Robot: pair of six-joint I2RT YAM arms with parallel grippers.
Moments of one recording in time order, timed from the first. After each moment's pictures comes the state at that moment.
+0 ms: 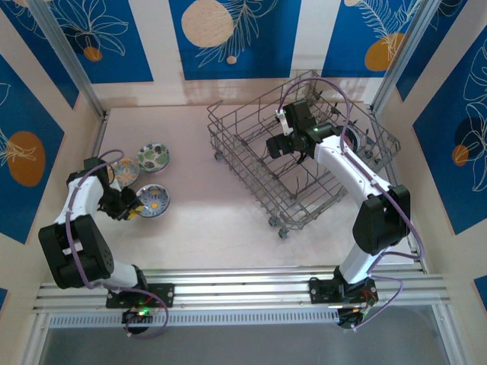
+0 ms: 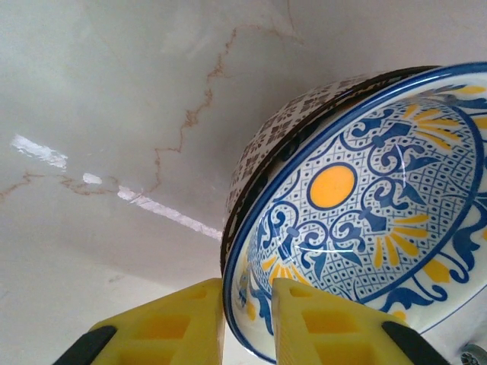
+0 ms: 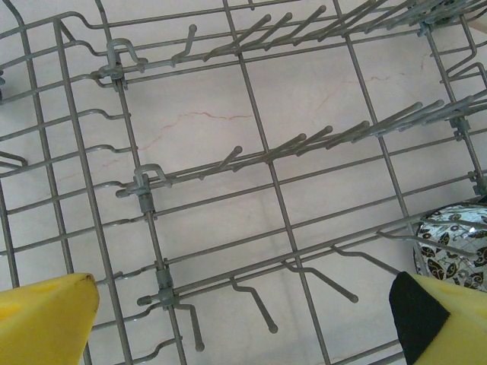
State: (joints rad) left arm 0.32 1.43 0.97 -1.03 0.33 -0.39; right arm 0.41 1.67 1.52 -0.76 0.17 -0.04
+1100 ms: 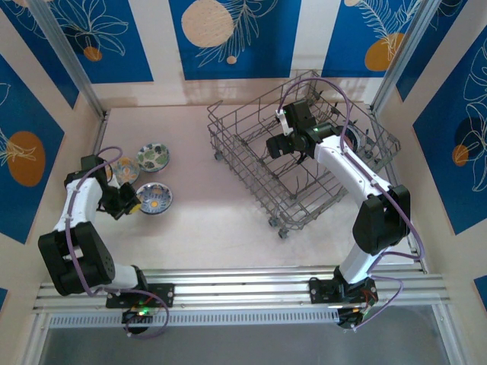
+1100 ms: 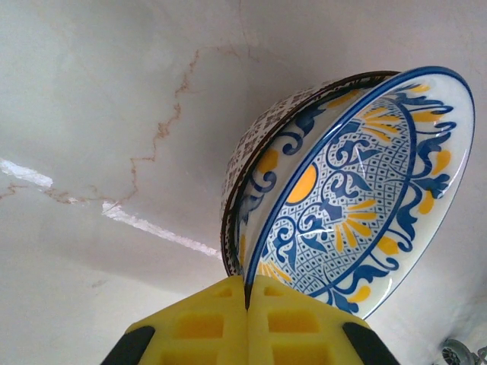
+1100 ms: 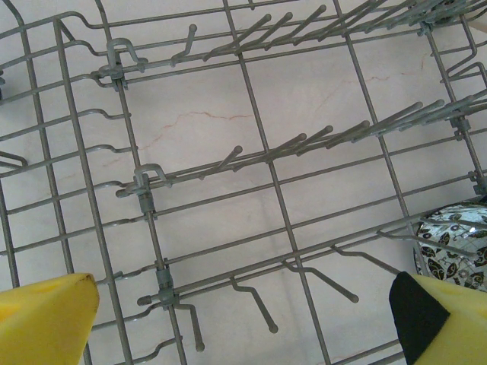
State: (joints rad) left arm 0.32 1.38 0.98 -1.01 0.36 -0.39; right arm 0.41 1.67 1.52 -0.76 0.17 -0.04
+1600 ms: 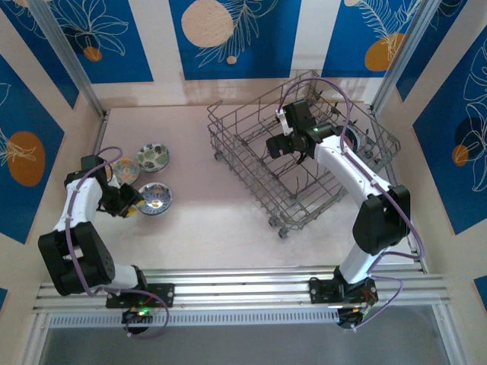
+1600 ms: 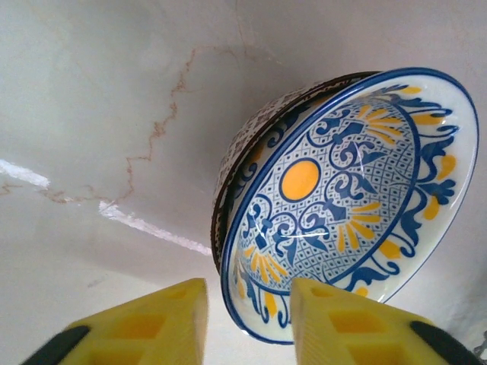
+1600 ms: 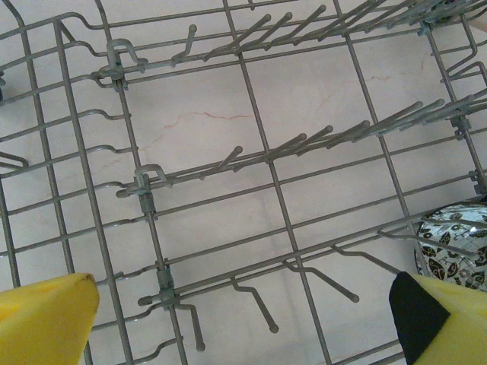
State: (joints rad) left arm 0.32 1.38 0.98 -1.01 0.36 -0.39; right arm 0.41 1.67 1.52 -0.76 0.17 -0.04
